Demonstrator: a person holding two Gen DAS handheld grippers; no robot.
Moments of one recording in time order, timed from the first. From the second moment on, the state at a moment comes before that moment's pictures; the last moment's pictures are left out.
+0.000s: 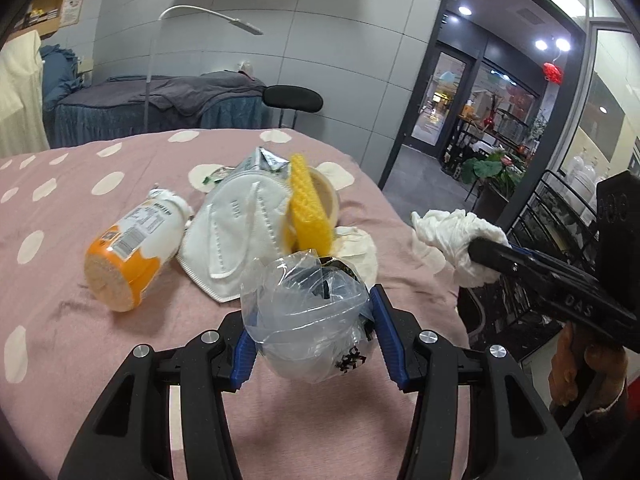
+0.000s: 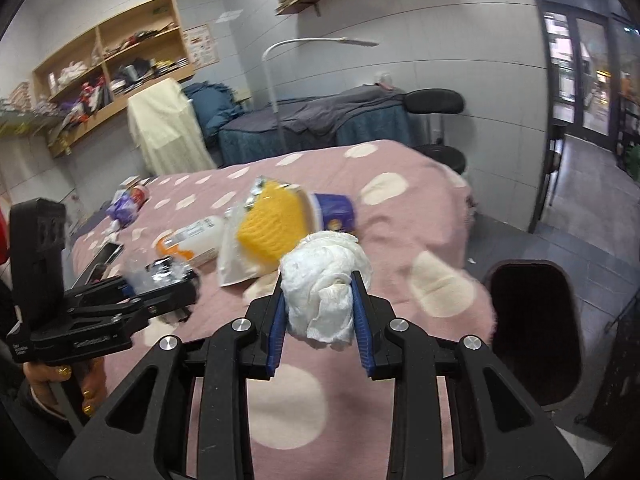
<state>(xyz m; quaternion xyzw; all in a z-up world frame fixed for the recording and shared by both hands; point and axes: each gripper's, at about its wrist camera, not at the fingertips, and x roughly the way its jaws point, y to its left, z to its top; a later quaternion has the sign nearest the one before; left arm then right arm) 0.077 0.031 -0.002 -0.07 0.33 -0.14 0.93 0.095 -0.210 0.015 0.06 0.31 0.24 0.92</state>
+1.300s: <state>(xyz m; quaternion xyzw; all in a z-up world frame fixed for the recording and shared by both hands) 0.129 -0.126 -0.003 0.01 0.37 -0.31 0.88 0.170 -0.414 -0.185 0.18 0.44 -0.11 0.88</state>
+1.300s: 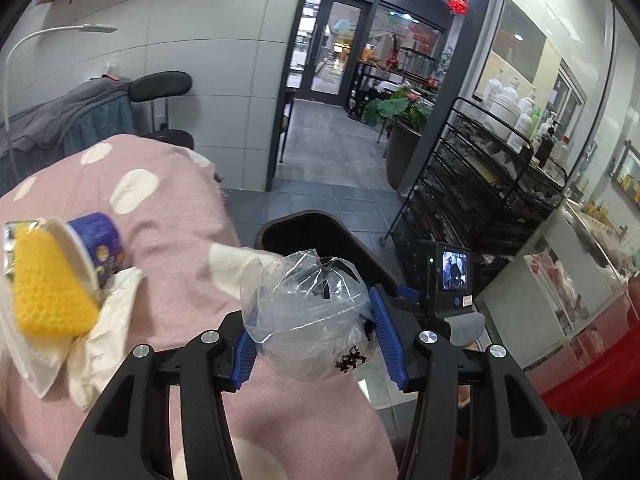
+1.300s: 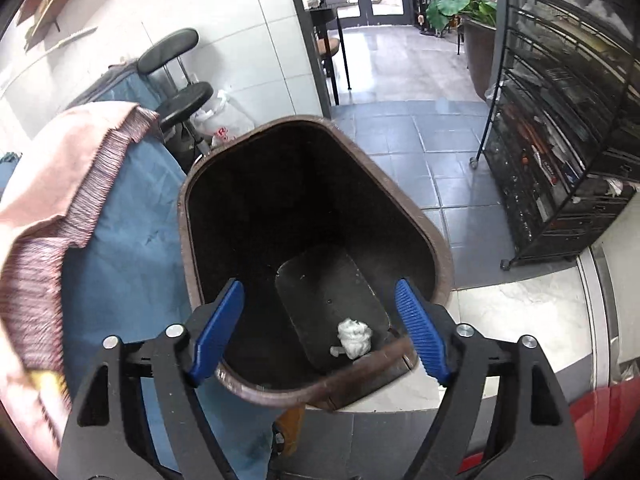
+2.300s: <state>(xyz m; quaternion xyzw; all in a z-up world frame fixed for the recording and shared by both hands) 0.226 -0.298 -0.103 0.11 0.50 -0.32 0.80 0.075 -0.478 -0.147 0.24 0.37 -0.22 0.87</state>
